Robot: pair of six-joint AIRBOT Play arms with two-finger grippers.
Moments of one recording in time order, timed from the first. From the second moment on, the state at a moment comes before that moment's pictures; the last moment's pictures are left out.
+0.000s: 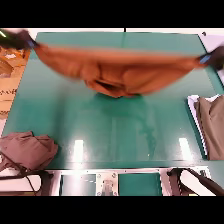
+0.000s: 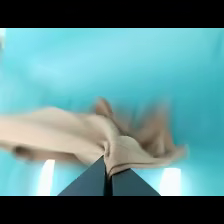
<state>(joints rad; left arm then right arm) 0.21 -1.42 1.96 0.94 -1.33 -1.36 -0.46 -1.03 1.51 -0.76 1.29 1.46</state>
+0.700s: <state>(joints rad) 0.21 -0.81 2.03 0.94 -1.11 -1.39 -0.61 -0.88 1.97 -0.77 1.25 1.56</state>
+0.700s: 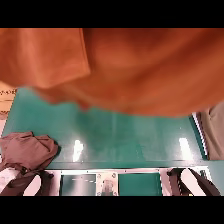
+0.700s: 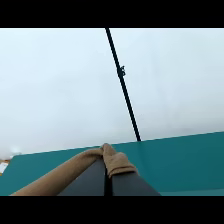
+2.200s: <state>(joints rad) 0.04 -1.80 1.62 0.72 -0.57 -1.31 -0.35 -1.85 1.66 -0.61 0.83 1.30</state>
